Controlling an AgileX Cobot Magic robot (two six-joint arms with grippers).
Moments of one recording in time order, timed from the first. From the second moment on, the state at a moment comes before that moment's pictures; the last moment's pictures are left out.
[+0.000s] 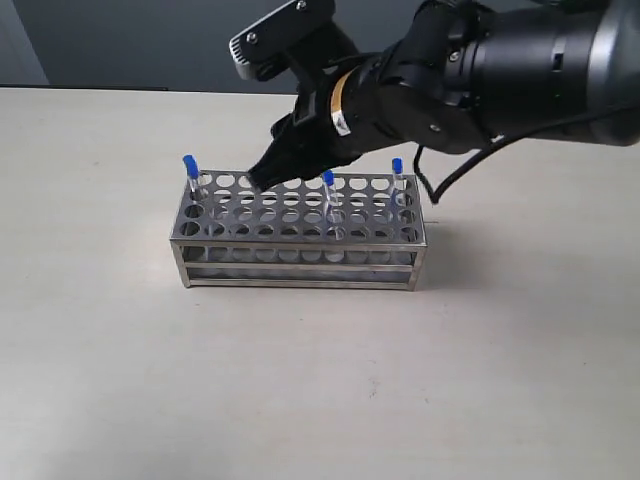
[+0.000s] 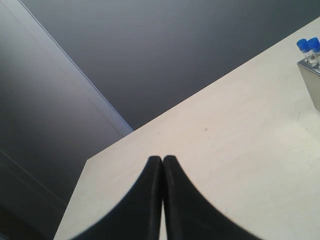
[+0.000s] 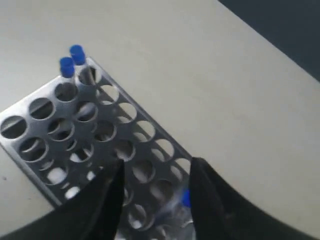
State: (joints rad) left arm 0.02 0.00 0.01 0.69 0.21 -0.12; right arm 0.91 1.73 -1.23 -0.50 0.37 0.36
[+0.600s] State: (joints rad) left arm 0.02 0.00 0.01 0.69 0.21 -0.12; right arm 0.91 1.48 -0.90 -1.26 0.47 1.17
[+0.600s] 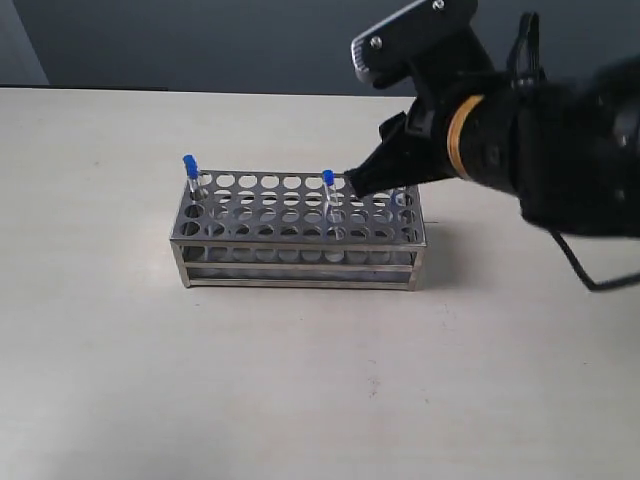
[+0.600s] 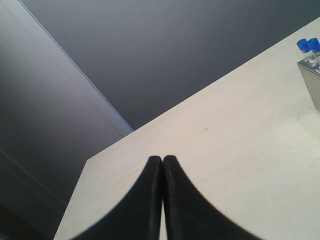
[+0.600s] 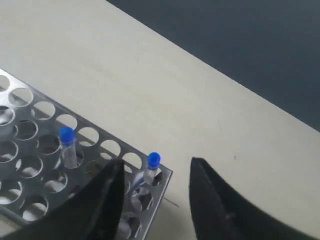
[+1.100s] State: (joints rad) left arm 0.02 0.00 0.01 0.69 0.21 -0.12; right arm 0.91 1.52 -0.69 -1.73 0.39 1.88
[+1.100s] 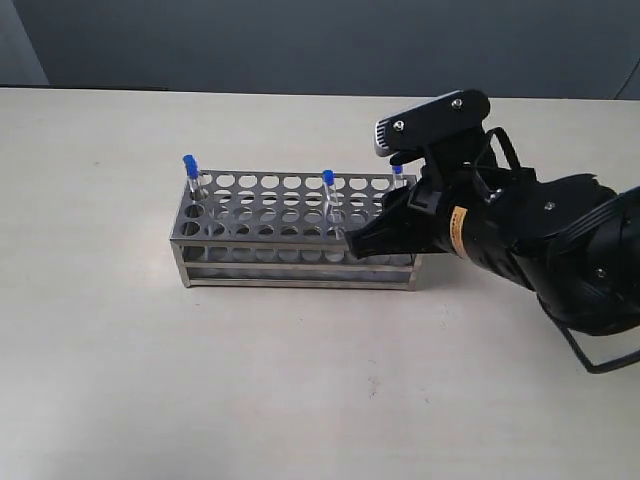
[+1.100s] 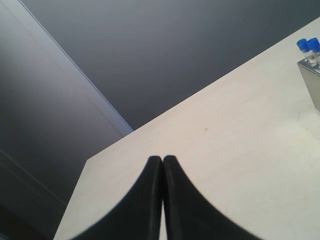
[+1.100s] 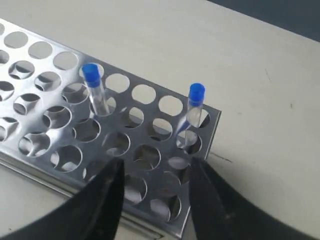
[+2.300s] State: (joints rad) left arm 0.02 0.00 0.01 0.69 0.21 -0.12; right arm 0.62 1.83 -1.09 -1.73 -0.44 1.32
